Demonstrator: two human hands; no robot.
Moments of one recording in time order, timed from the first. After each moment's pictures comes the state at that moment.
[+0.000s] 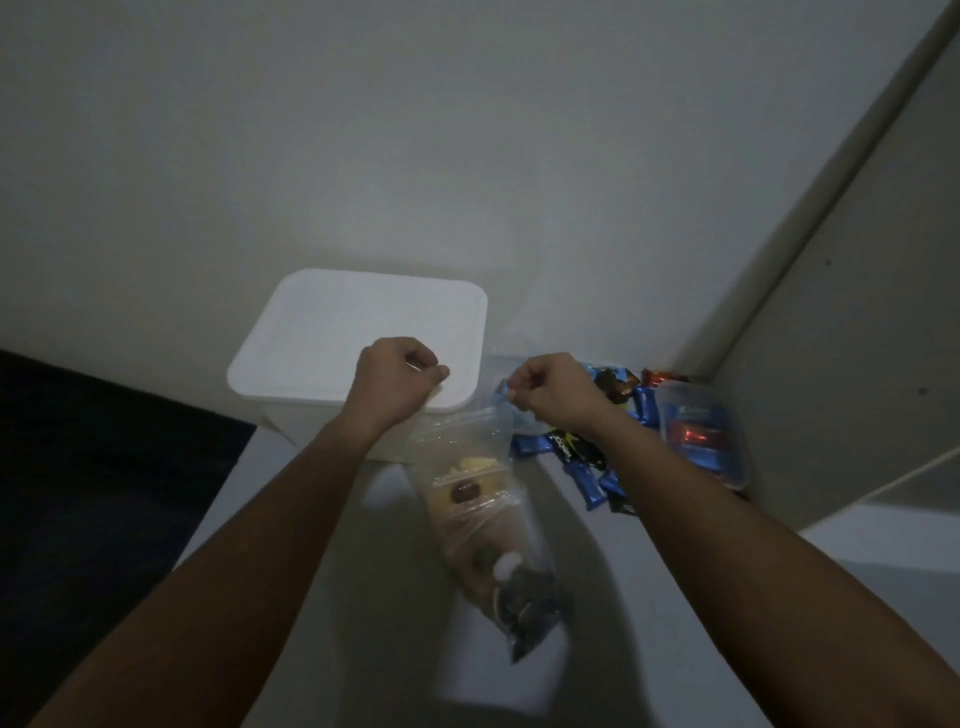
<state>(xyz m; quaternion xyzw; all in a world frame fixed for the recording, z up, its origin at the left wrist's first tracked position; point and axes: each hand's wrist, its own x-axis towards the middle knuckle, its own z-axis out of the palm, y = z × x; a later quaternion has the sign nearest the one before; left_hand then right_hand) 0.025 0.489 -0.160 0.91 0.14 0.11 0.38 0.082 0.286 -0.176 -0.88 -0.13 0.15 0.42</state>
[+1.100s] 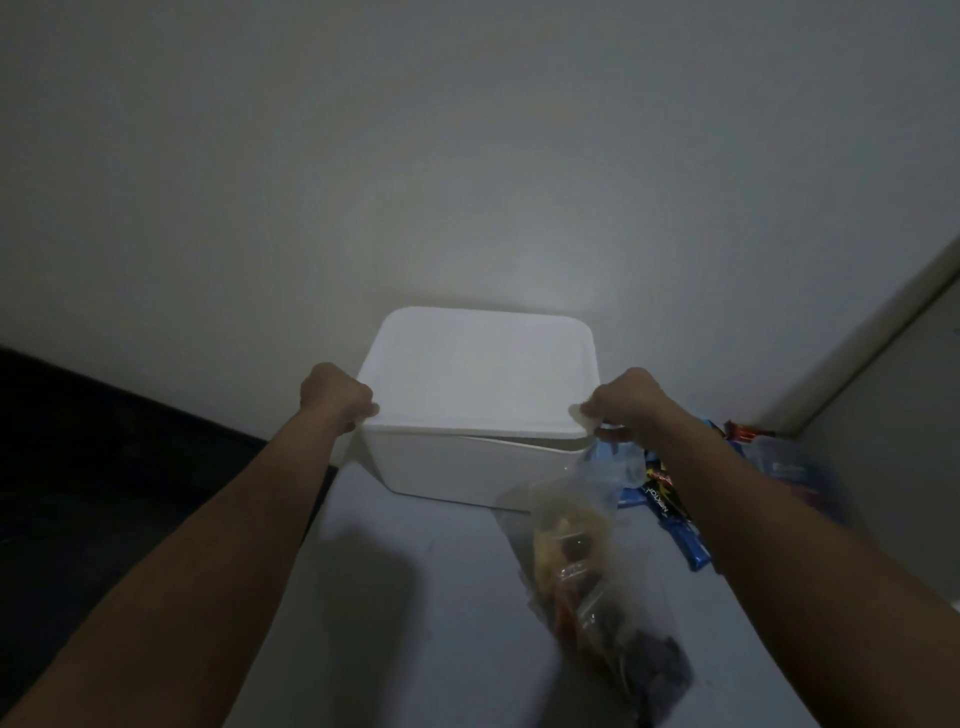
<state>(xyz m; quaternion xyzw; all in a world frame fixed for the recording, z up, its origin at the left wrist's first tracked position) 0.039 0.702 -0.171 0.79 0.41 0.01 0.45 0.104 0.384 -0.146 -0.84 0.13 0.19 0.49</state>
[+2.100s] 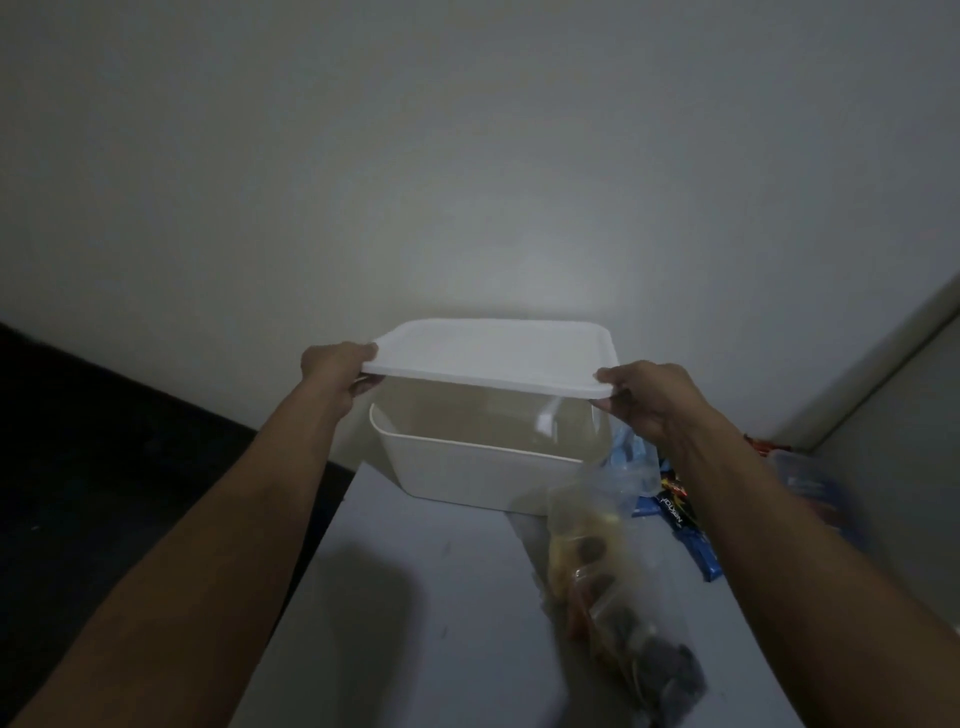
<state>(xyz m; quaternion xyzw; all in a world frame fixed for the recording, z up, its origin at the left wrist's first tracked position) 0.027 0.715 -0.137 0.57 0.37 0.15 0.72 0.079 0.396 -0.109 -0.63 0.16 0.16 0.74</state>
